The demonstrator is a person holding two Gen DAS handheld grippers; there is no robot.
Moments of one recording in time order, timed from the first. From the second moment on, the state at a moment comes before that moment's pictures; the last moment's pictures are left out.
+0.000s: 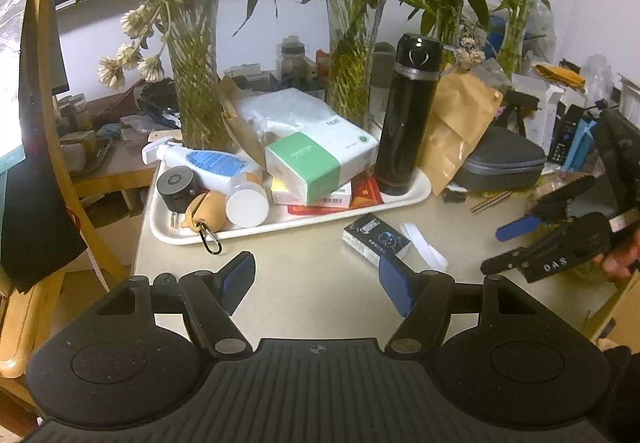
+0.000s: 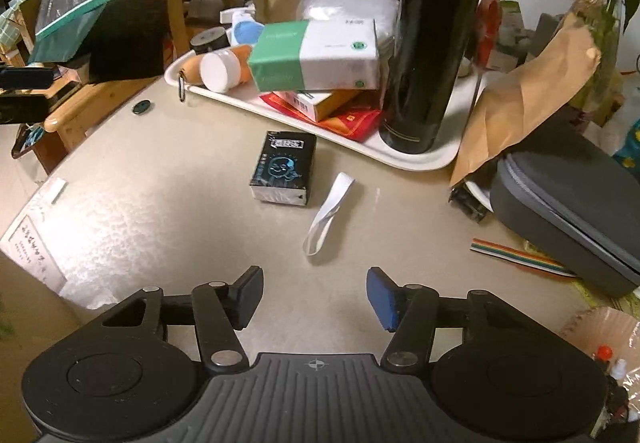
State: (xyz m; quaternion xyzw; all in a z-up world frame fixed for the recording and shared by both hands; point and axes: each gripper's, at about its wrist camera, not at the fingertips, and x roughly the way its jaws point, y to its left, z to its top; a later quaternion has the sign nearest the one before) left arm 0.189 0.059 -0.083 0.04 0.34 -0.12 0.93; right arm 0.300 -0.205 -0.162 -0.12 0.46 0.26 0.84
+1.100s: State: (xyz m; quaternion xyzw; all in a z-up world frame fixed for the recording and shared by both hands) left arm 0.204 0.073 -0.090 0.01 0.38 -0.11 0.92; right arm 0.364 -0.175 -0.220 -0.08 0.48 0.23 0.84
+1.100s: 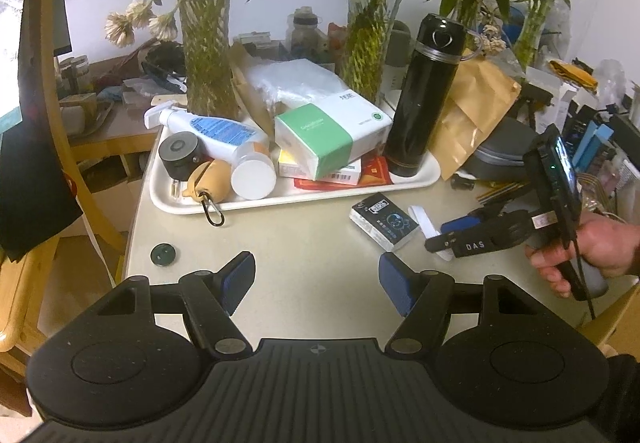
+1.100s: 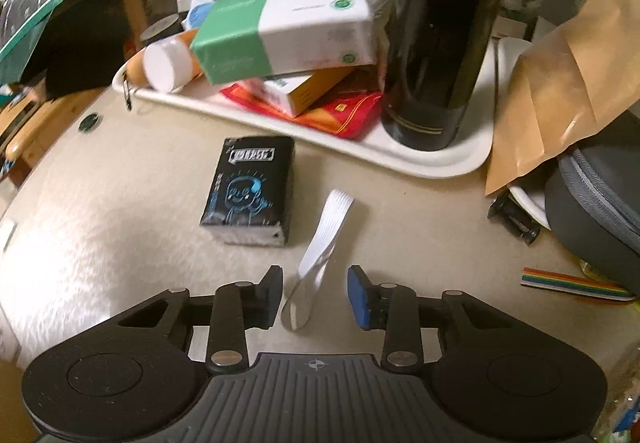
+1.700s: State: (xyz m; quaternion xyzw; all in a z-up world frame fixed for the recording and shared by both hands) left arm 0.207 0.068 -0.093 0.01 0.39 -0.11 0.91; right arm 0.347 -0.154 -0.207 -0.20 0.47 0.24 0.83
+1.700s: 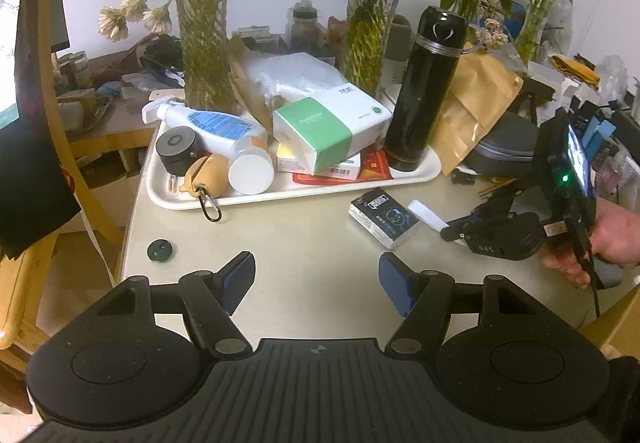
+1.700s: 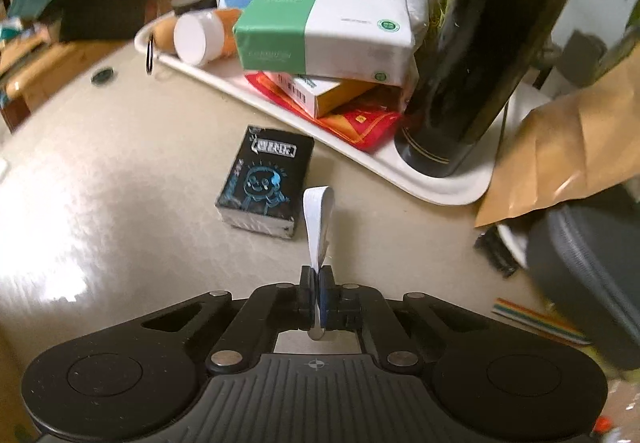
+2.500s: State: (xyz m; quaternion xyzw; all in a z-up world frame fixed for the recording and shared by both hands) left arm 0.209 0.063 -0.095 0.03 0.38 -0.11 0.92; right arm 0.332 -0.186 -0.157 -0.17 0.47 0.22 0.84
